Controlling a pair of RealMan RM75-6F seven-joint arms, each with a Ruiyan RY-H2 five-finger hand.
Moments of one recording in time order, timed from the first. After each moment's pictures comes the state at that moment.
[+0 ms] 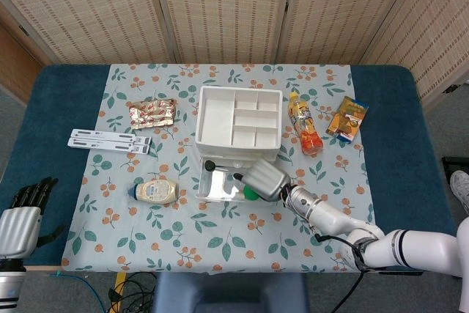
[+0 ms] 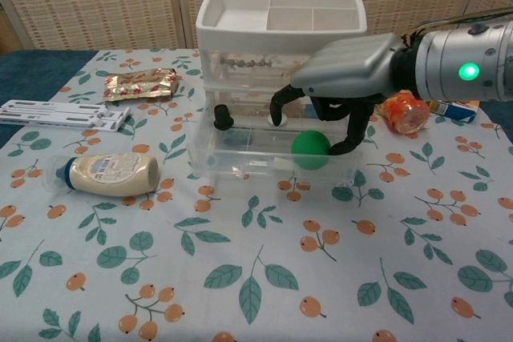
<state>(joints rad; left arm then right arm) -0.11 -1.14 -0.05 -1.69 1.44 1.46 0.17 1.01 -1.30 0.08 -1.68 -1.19 0.69 -0.54</state>
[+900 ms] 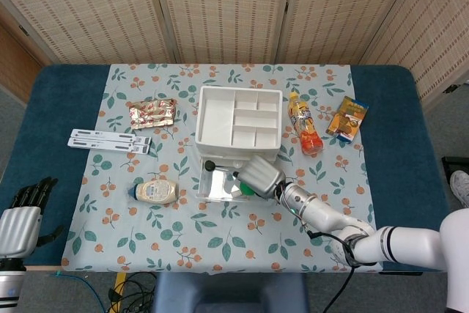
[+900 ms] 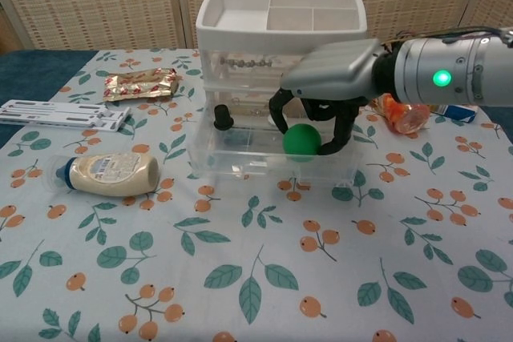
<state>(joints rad) -0.12 -1.14 -0.05 -1.68 1.43 1.45 0.17 1.04 -1.35 0.07 -1.62 -1.16 0.72 -0.54</state>
